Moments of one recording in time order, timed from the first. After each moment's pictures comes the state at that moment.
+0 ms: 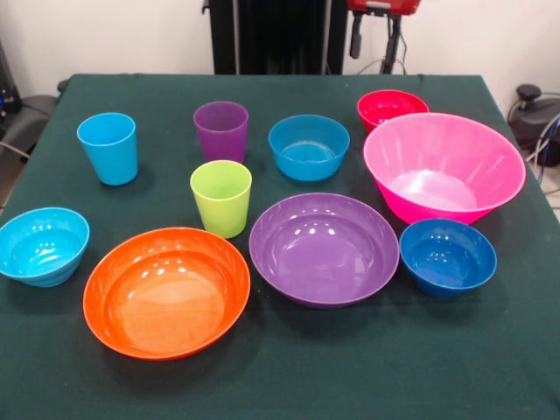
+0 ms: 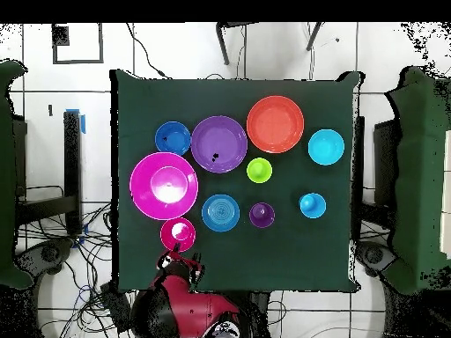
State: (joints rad) arm 0.02 -0.73 -0.10 2.37 -0.06 -0.36 2.27
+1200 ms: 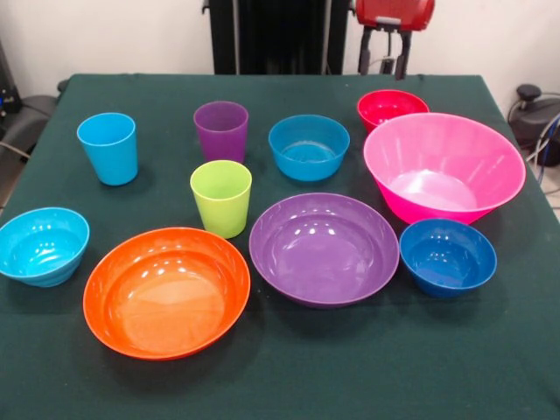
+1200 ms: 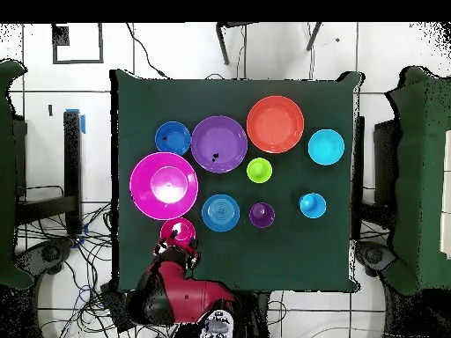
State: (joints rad) arm 0.05 -0.73 -0.10 2.30 0.00 -0.33 2.27
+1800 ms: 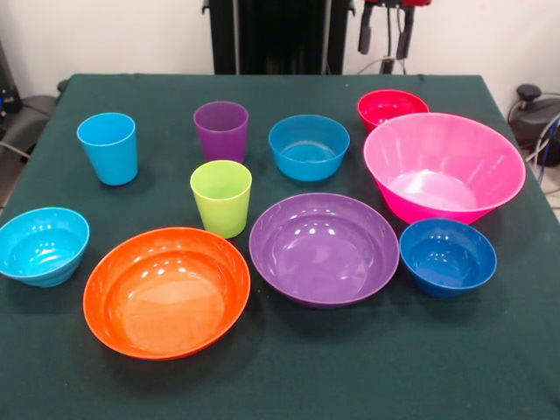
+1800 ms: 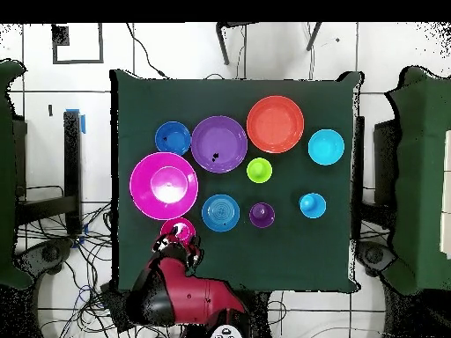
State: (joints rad) arm 0.02 -0.85 -0.09 2.29 0.00 -0.19 2.27
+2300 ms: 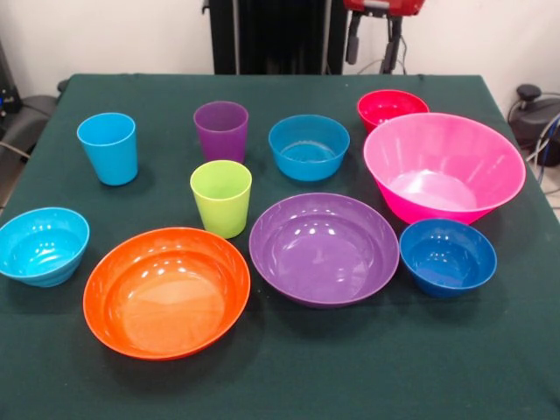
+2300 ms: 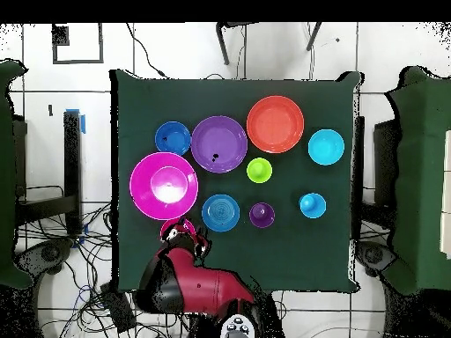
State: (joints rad) arm -0.02 -0.82 -0.09 2.25 0.00 -0.19 2.27
